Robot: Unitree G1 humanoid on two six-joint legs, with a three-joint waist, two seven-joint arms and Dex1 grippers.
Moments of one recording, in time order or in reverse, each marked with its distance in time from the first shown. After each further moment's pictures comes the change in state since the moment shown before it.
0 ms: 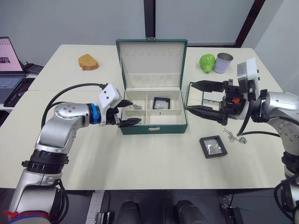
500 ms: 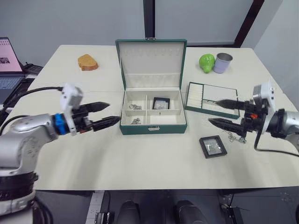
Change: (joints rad) left arm 0.337 0.088 0.462 -0.221 -0.274 0.282 0.119; right arm 0.378 -0.128 -0.160 0.112 -0.074 -0.106 0.052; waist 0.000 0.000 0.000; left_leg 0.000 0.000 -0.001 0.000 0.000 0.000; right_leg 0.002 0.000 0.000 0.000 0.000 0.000
